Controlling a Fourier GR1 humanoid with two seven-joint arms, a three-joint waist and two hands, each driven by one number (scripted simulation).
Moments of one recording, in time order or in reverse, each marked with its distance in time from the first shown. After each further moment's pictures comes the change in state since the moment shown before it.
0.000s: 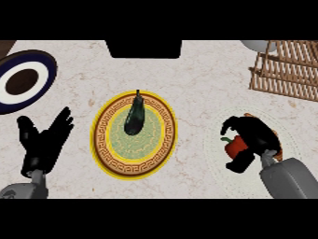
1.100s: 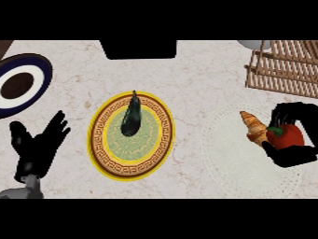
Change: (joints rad) left arm 0.032 -0.005 0.045 -0.003 -0.015 -0.026 -0.016; right arm 0.118 -0.032 -0.354 -0.420 -0.258 0.041 0.010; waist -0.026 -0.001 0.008
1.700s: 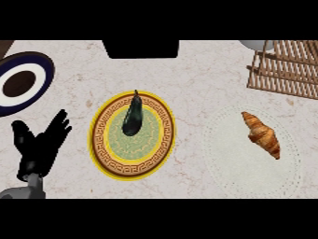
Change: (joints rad) left arm -0.006 -0.013 -0.003 -0.007 -0.010 -0.002 0.000; right arm -0.257 -0.170 -0.336 -0.275 -0.237 0.128 0.418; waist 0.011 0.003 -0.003
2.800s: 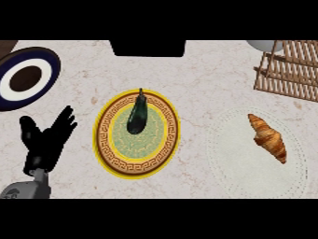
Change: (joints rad) left arm -0.038 -0.021 -0.002 0.020 -0.026 -0.019 -0.001; right arm -0.525 -0.415 -0.052 0.859 0.008 0.000 -0.224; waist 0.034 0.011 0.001
